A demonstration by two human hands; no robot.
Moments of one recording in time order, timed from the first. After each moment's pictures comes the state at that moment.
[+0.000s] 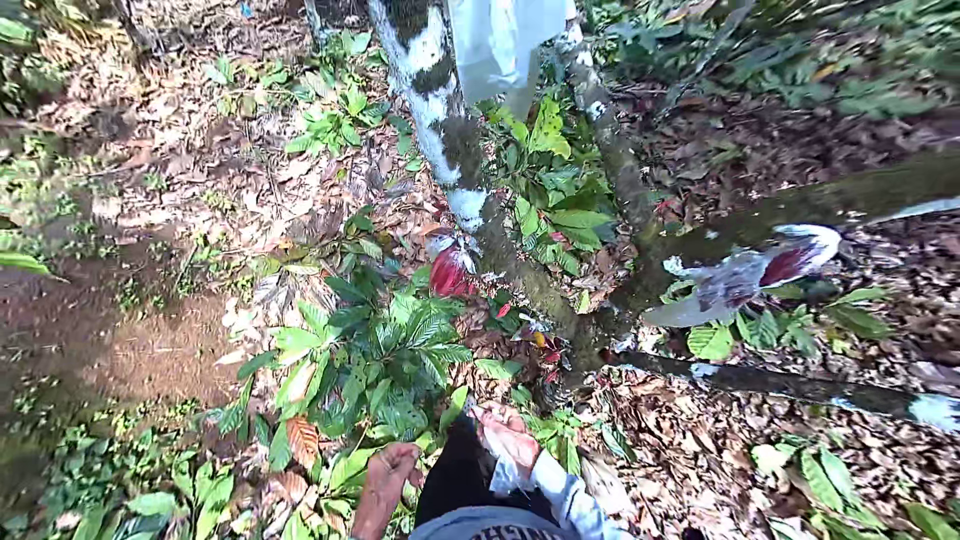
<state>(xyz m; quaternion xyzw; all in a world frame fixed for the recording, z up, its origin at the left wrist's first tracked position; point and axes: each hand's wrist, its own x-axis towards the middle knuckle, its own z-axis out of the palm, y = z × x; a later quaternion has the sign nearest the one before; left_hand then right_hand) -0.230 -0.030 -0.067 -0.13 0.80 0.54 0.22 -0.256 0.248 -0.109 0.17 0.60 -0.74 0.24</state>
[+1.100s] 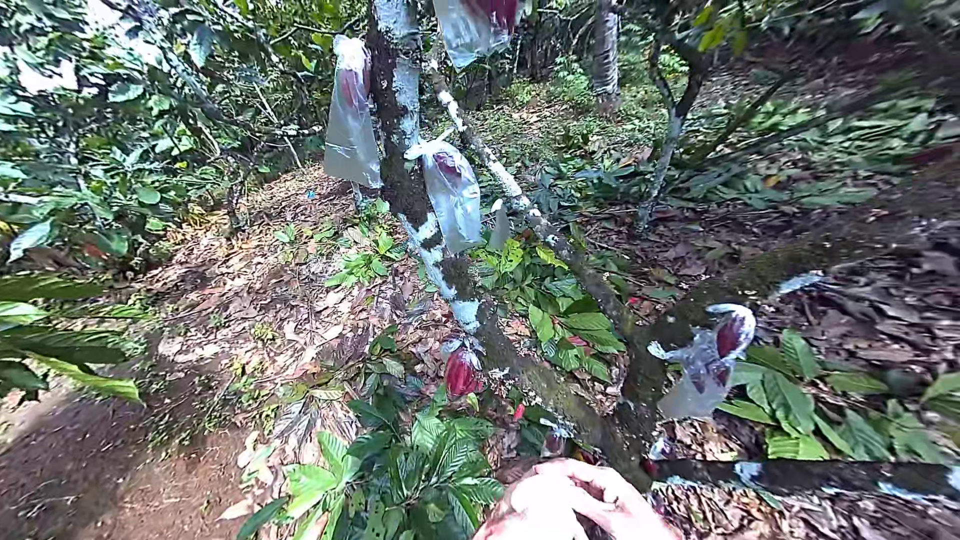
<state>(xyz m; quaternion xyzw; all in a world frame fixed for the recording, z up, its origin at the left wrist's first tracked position) -0.289 0.171 0.081 0.24 0.59 0.68 0.37 -0.249 0.376 0.062 -0.16 0.67 -0.73 0.07</state>
